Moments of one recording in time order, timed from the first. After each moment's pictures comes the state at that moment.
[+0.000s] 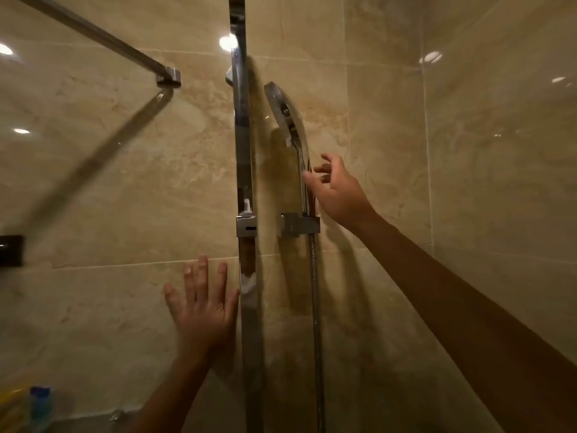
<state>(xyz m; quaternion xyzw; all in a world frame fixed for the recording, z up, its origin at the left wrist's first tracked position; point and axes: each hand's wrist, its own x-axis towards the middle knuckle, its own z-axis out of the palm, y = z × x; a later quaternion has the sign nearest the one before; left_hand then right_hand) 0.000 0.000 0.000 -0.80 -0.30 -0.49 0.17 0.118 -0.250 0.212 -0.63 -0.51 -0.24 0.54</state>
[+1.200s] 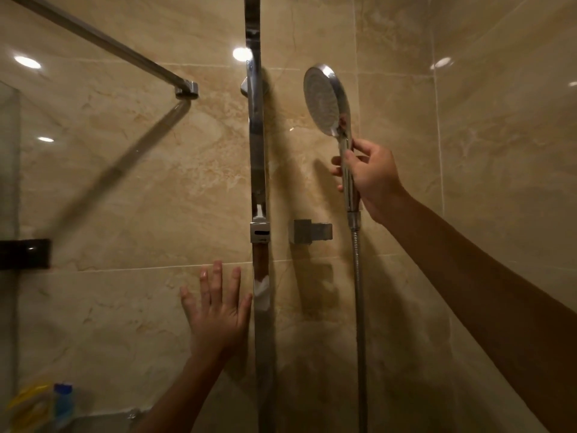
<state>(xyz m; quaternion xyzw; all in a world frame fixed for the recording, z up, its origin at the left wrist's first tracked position) -0.007 -0.011 0.006 -0.82 -0.32 -0.45 0.15 0.111 -0.274 0.243 -0.50 -0.46 -0.13 0.72</state>
